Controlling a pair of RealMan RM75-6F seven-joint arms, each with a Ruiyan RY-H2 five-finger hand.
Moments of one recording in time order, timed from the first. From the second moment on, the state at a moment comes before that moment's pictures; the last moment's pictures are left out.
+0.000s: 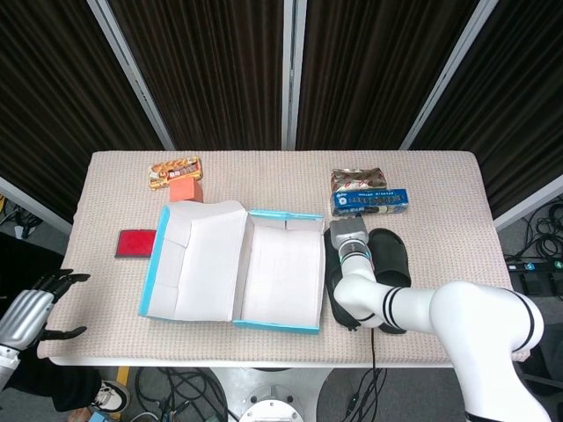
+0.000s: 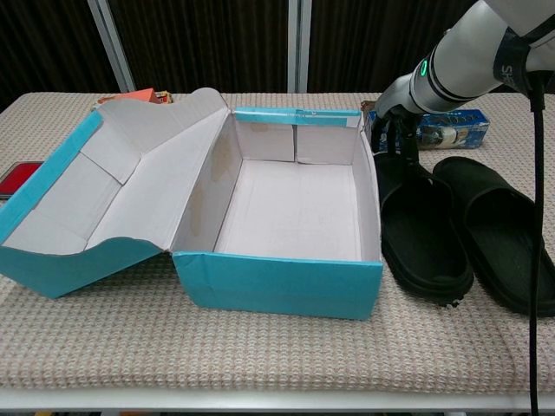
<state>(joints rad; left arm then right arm) -0.18 -1.14 0.11 -1.27 1.67 1.42 -0.52 1.54 -1.50 -0.05 -1.43 0.52 0.79 -1.01</state>
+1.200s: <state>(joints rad) -0.19 -1.14 0.12 -1.28 1.67 1.39 -0.52 1.39 -1.54 0.13 -1.40 0.49 0.93 -1.21</state>
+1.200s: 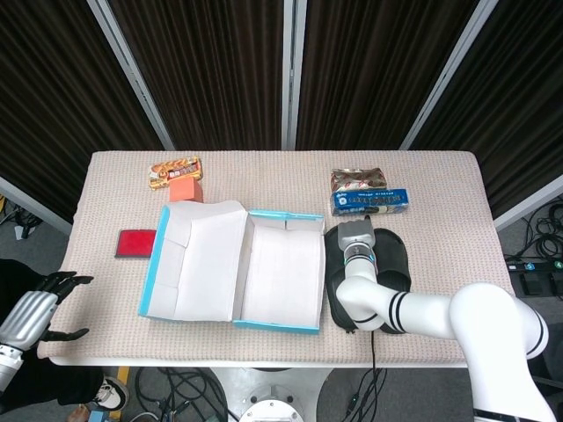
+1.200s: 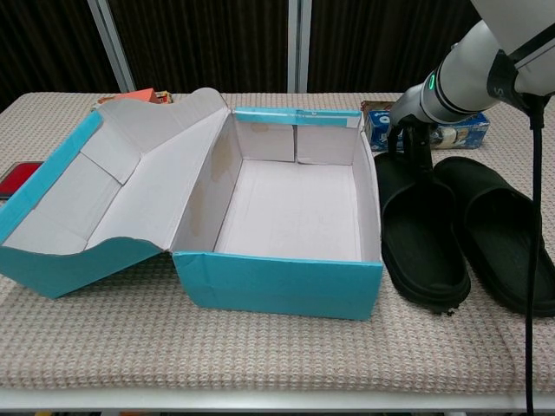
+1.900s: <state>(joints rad) -0.19 -1.14 0.13 -1.28 1.68 1.39 -0.54 1.27 -1.50 0.19 -1.50 0.23 1.02 -1.14</state>
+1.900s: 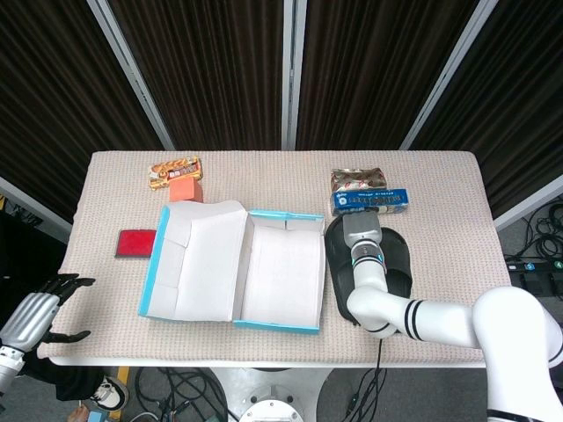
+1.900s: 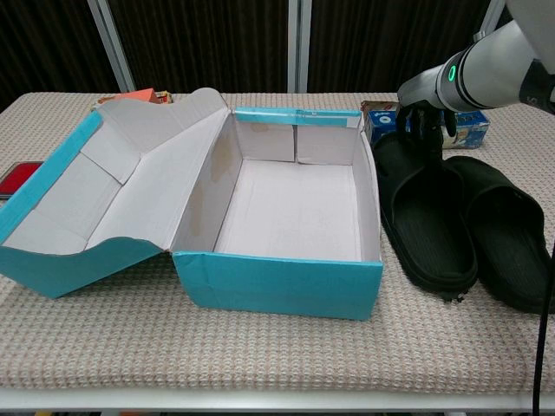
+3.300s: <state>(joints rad) -0.20 -1.08 0.11 -1.42 1.66 1.38 -0.41 0.66 -1.34 0.42 -1.81 -1.09 0.87 0.32</state>
